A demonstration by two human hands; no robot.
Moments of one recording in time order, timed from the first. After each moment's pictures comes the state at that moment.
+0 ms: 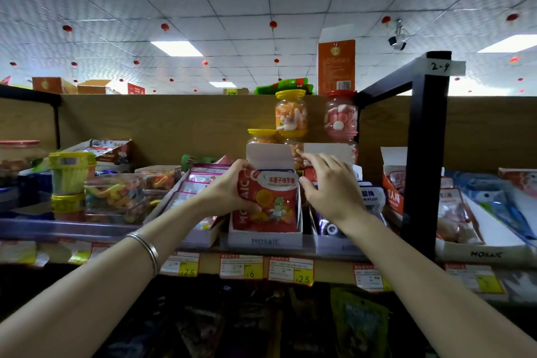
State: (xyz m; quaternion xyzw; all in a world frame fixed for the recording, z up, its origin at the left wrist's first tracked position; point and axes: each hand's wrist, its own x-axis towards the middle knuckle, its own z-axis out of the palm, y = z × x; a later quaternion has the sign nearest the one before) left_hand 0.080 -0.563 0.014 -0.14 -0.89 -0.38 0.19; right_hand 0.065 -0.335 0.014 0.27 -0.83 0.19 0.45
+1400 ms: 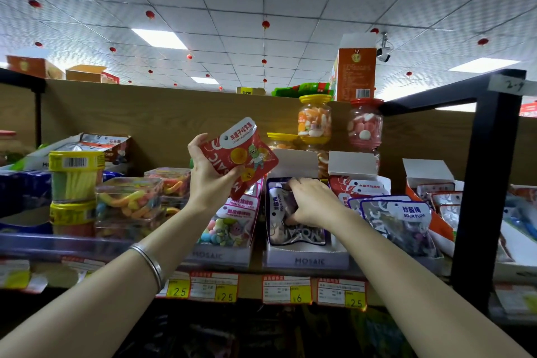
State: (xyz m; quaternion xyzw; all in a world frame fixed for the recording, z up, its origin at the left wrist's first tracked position) left_hand 0.065 -0.629 0.016 -0.13 -0.66 -0.61 0.43; right_hand 0.035 -0.434 0.023 0.24 -0.94 -0.02 0.24
